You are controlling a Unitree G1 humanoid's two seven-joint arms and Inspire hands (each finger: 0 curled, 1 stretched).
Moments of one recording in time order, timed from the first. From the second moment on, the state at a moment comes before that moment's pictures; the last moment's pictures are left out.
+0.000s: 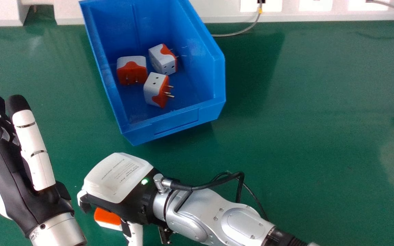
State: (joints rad) left arm 0.30 -0.05 -0.01 -0.24 -0.01 -0.45 0.50; right arm -0.60 0.08 0.93 0.58 -1.02 -0.09 0.09
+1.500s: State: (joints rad) left arm 0.25 -0.05 -0.06 -0.25 -0.01 -0.42 0.52; right arm -0.44 -0.12 0.31 -0.07 -0.76 -0.17 -0.29
